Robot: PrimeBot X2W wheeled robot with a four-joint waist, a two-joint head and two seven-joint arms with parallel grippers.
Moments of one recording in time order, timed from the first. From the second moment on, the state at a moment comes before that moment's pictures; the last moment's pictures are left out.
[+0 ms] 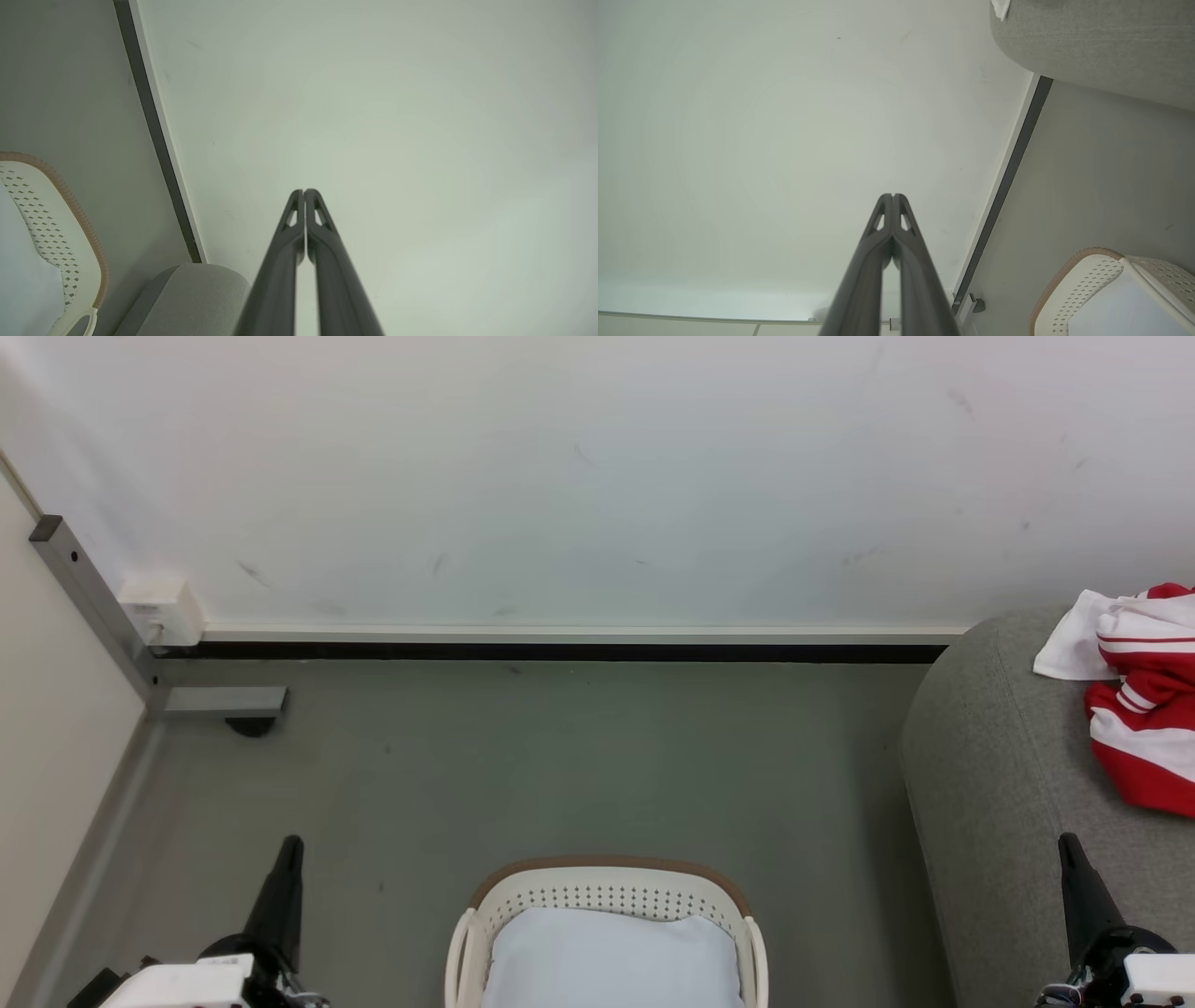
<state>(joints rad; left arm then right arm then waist) -0.10 0.05 0.11 0.25 -1.61 -0.13 0.11 -0.10 -0.05 -0.11 0.25 1.61 0.13 0.11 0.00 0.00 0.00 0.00</state>
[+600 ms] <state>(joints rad) -0.10 0.05 0.11 0.25 -1.61 -0.13 0.11 -0.10 -0.05 -0.11 0.25 1.61 0.13 0.11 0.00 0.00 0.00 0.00</state>
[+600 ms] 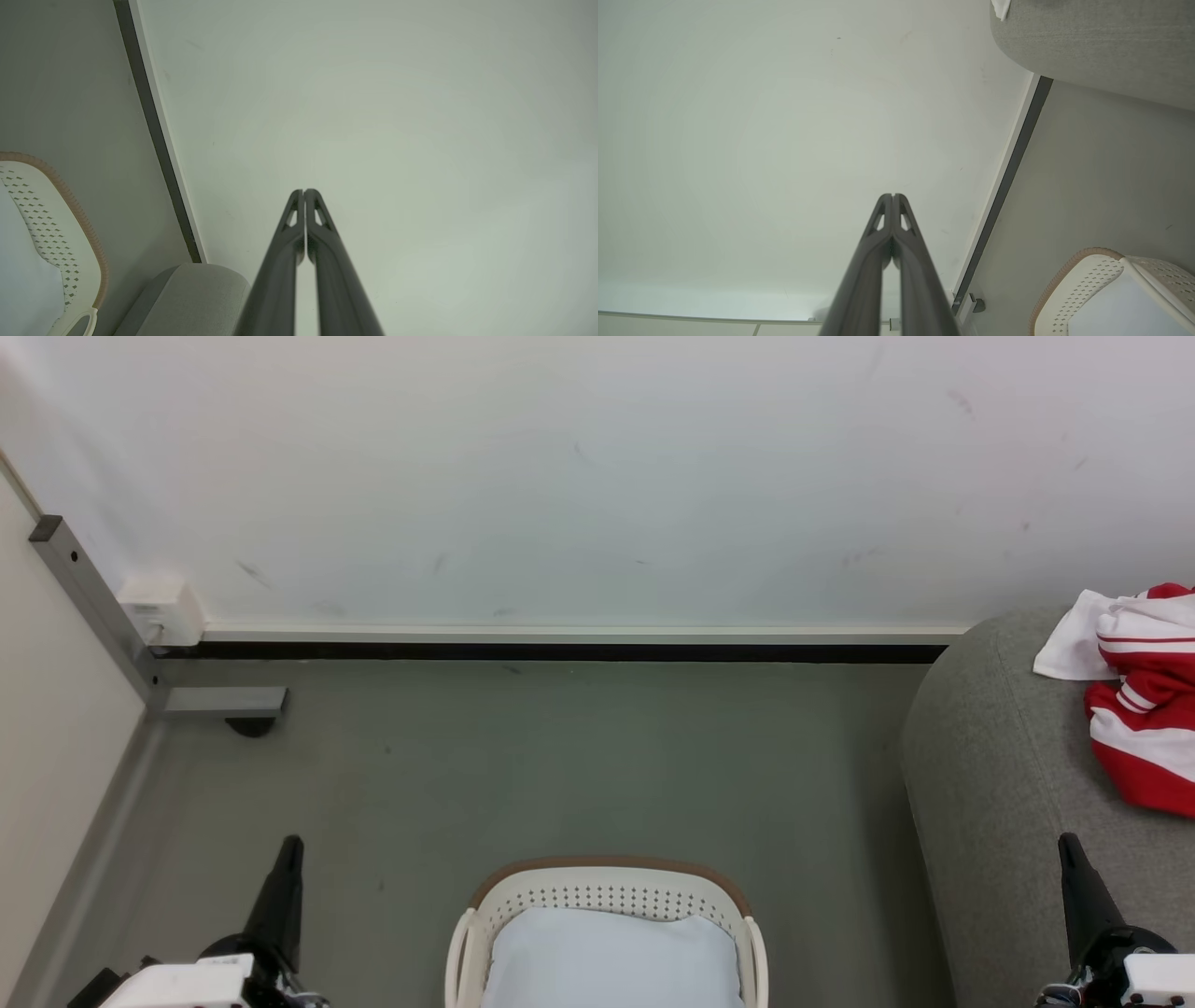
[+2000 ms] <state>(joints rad) -0.10 0.05 0.11 0.25 -1.61 -0.13 0.11 -0.10 -0.05 -0.11 0.25 1.61 0.13 0.11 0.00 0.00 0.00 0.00</state>
